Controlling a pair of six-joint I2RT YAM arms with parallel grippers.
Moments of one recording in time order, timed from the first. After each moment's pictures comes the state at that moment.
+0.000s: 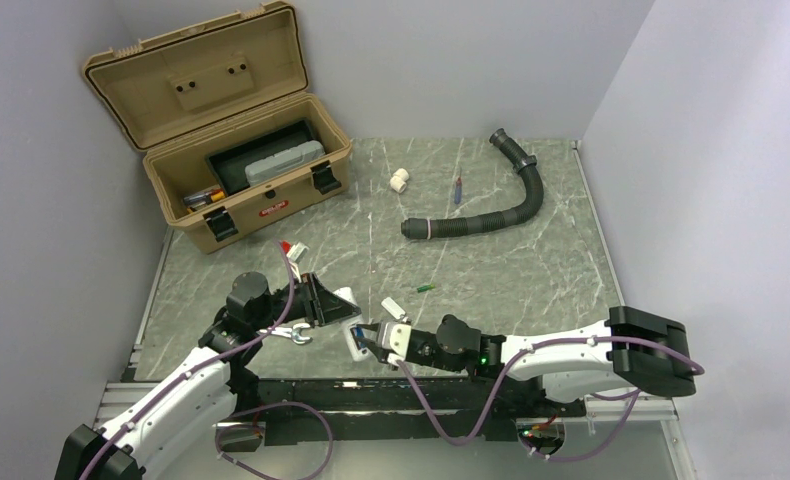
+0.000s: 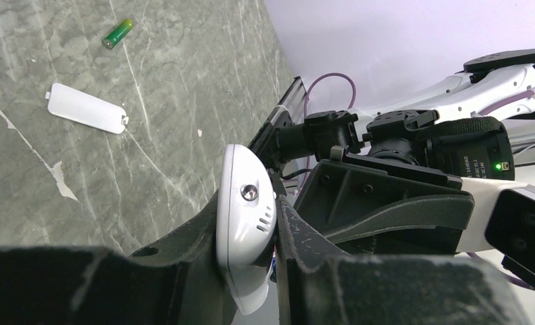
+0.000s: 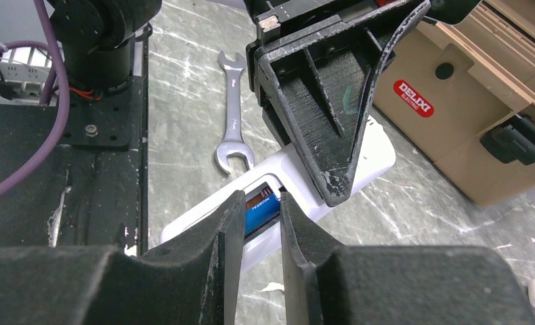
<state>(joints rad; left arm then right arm) -0.49 0.65 0.23 0.26 0.70 -0.96 1.38 1.21 0.37 0.81 0.05 -0.37</state>
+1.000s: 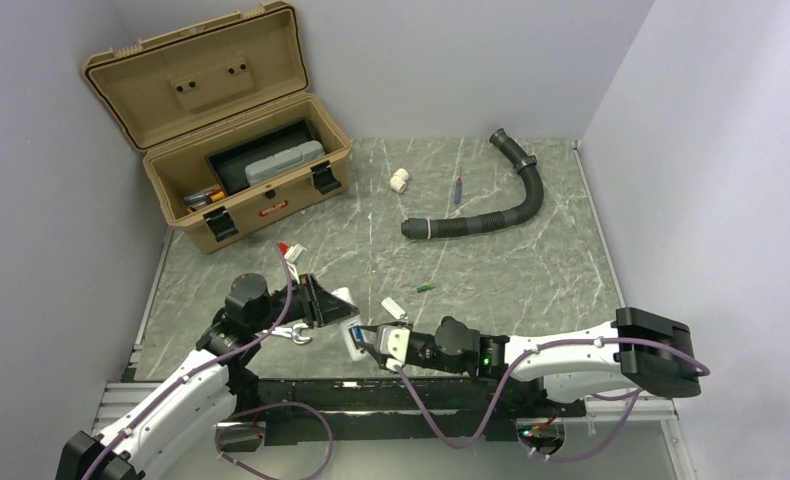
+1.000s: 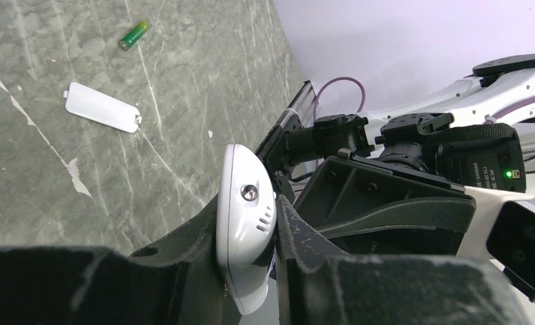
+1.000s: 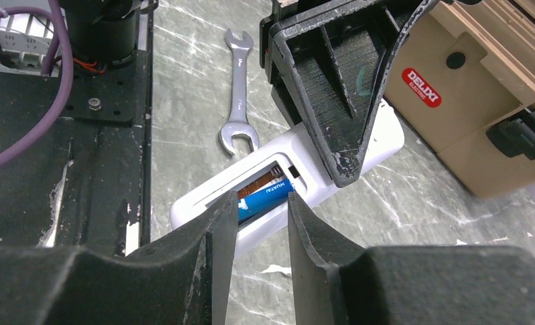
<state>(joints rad) -0.49 0.62 0.23 0.22 0.67 -0.94 1.39 1.17 0.38 0.70 0.05 -0.41</state>
